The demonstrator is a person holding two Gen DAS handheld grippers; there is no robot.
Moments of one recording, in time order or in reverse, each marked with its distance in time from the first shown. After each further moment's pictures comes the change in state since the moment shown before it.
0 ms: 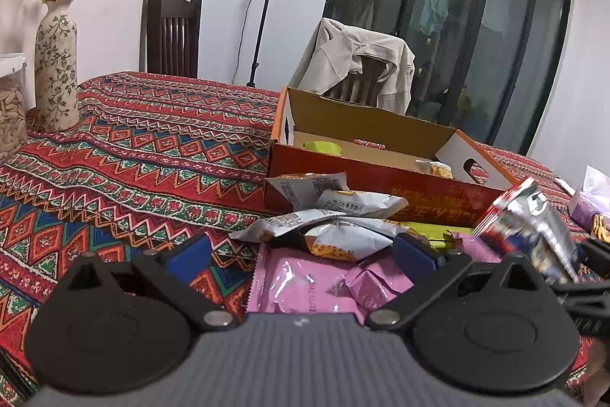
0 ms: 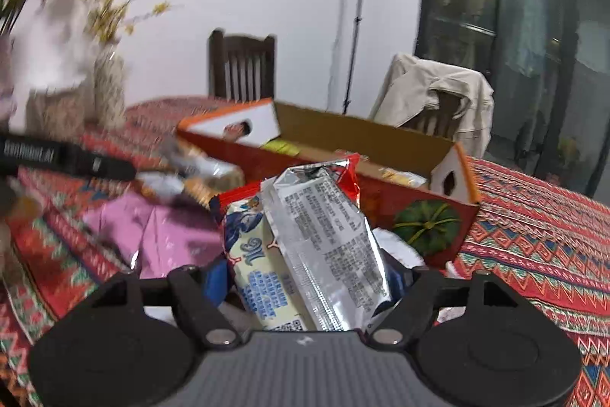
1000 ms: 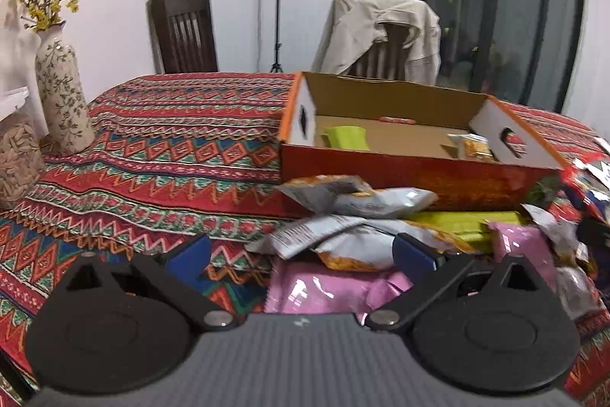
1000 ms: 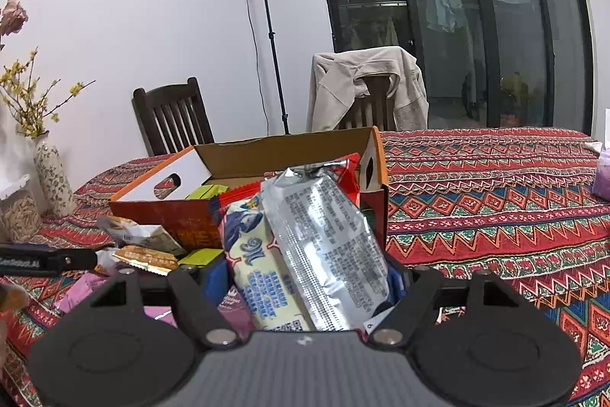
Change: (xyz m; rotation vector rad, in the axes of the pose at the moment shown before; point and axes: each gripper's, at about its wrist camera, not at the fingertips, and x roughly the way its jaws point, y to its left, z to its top) left arm 0.026 -0.020 0.022 0.100 0.094 0.151; right arm -0.007 -0.052 -0.004 0.281 -0.039 -0.089
